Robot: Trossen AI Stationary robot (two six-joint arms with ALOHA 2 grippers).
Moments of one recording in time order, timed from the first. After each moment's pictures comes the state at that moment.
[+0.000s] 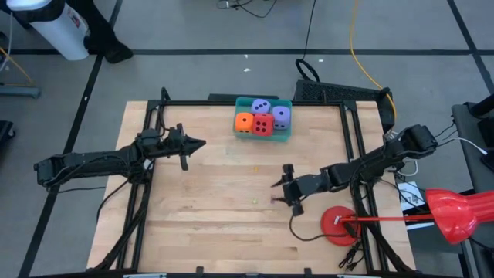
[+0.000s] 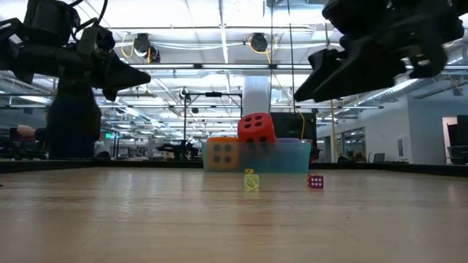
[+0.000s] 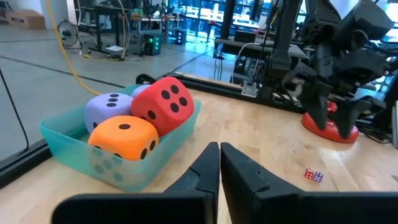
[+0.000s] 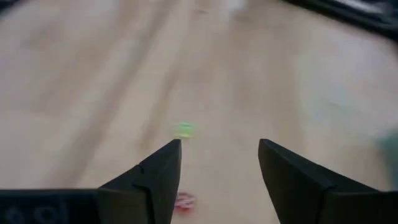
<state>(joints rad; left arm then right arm) 0.38 0.65 0.13 0.47 0.17 -0.13 0.32 1.39 0.62 0.21 0.21 -0.11</state>
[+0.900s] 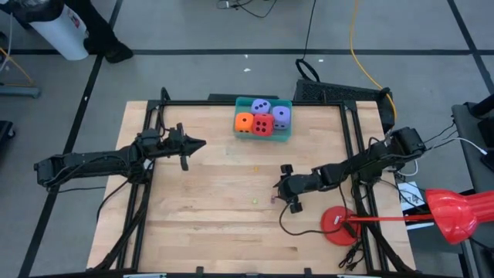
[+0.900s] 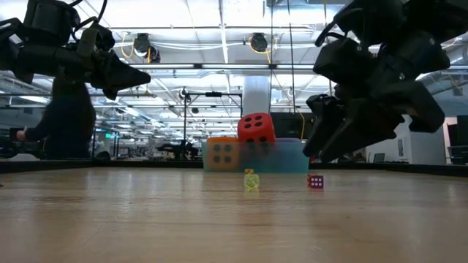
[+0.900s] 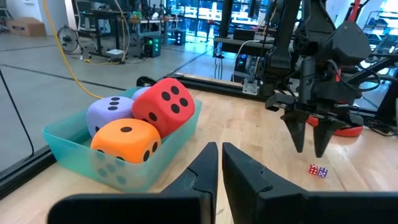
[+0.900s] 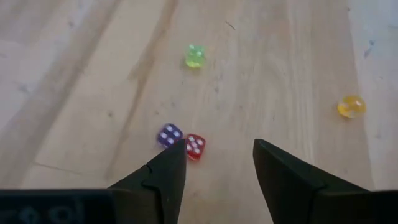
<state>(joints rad) 0.38 0.65 0.13 0.47 0.17 -0.08 0.25 1.54 0.59 0.20 0.12 -0.07</state>
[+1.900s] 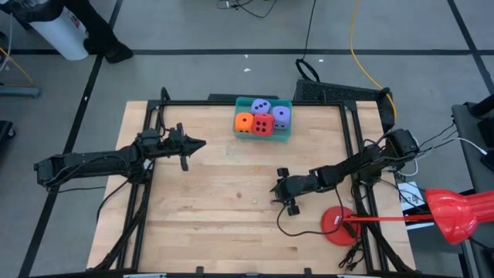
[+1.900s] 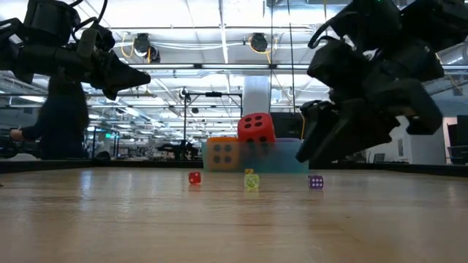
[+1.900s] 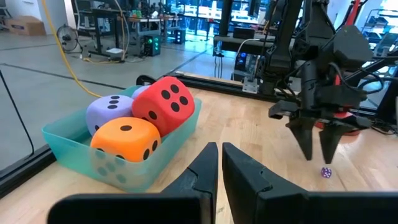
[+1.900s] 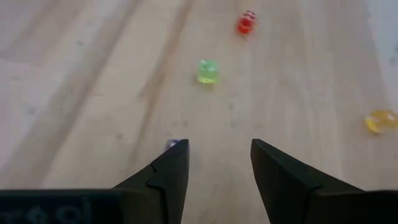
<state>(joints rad) 0.38 0.65 0.13 0.46 0.17 -0.08 0.25 1.61 0.59 0.32 0.05 -0.03</state>
